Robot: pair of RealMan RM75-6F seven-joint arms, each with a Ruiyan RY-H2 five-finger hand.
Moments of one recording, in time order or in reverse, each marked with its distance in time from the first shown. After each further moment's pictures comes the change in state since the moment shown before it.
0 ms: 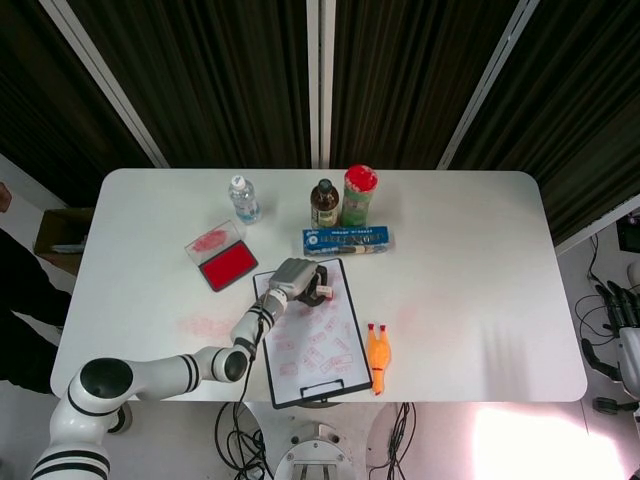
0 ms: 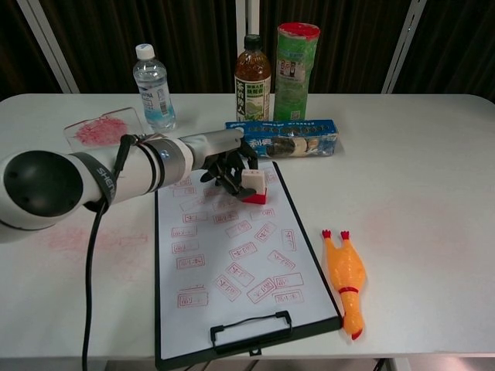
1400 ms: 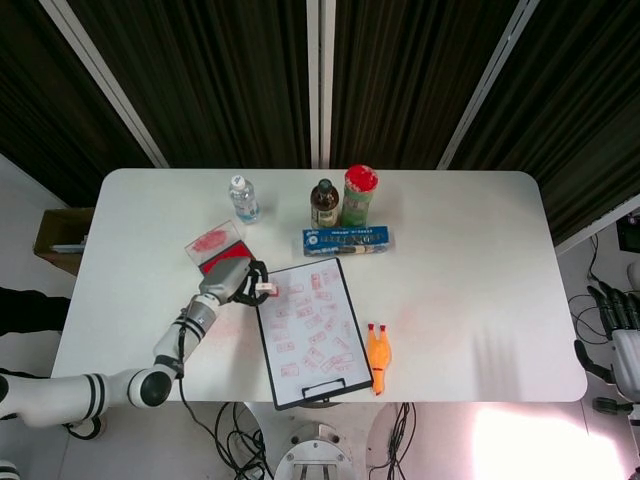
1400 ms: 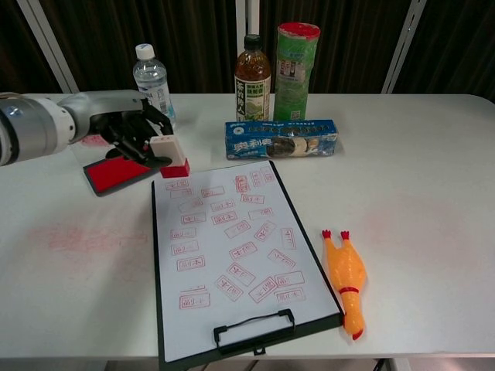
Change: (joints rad) left arm 0.266 0.455 0.074 -0.565 0.068 0.213 -0.112; right arm -0.003 0.001 -0.011 -0.024 -0.041 0.029 -0.017
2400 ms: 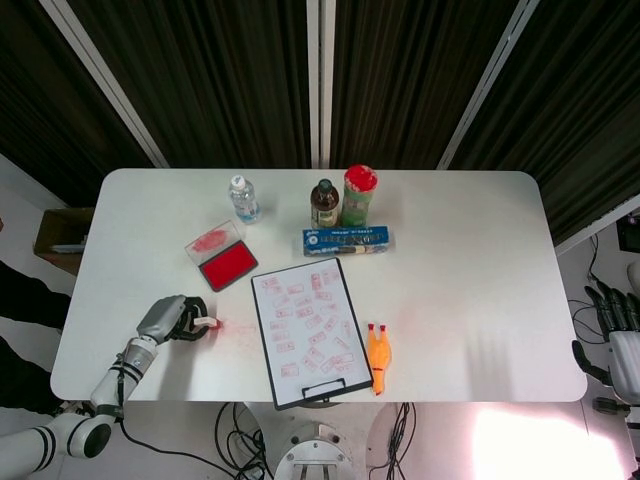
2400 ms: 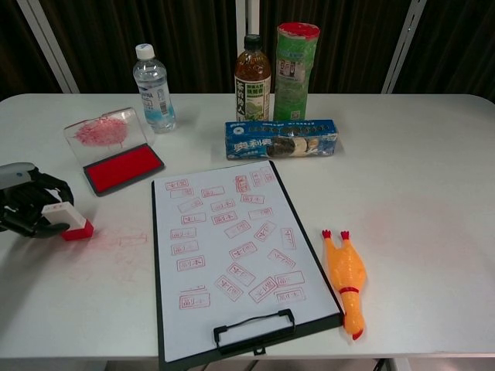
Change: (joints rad) left arm 0.303 -0.026 0.188 0.289 0.464 0.085 -0.449; right arm -0.011 0.011 0.000 -0.053 -0.009 0.034 -0.061
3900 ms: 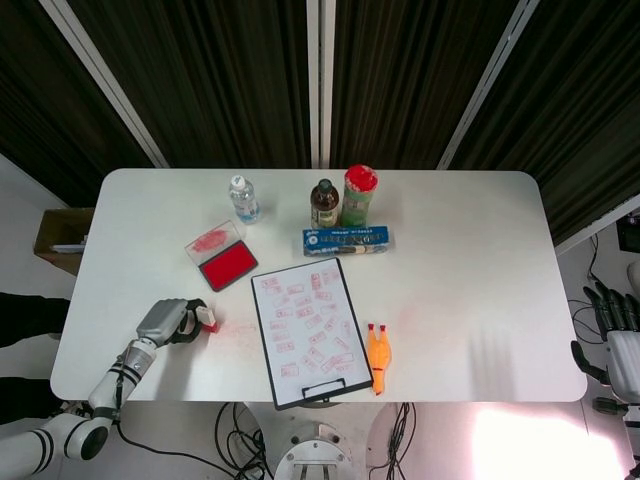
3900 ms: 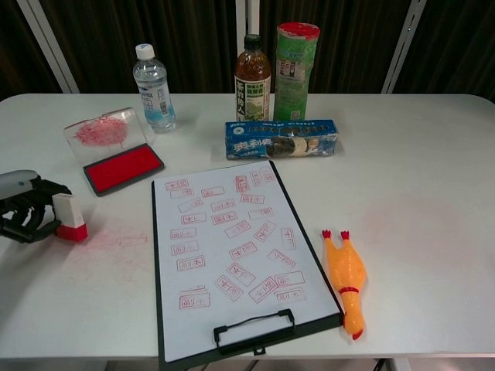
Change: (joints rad) left arm 0.021 -0.003 -0.007 0.029 0.068 -0.014 0.076; right arm 0.004 -0.007 0.000 0.006 0.014 -0.018 -0.009
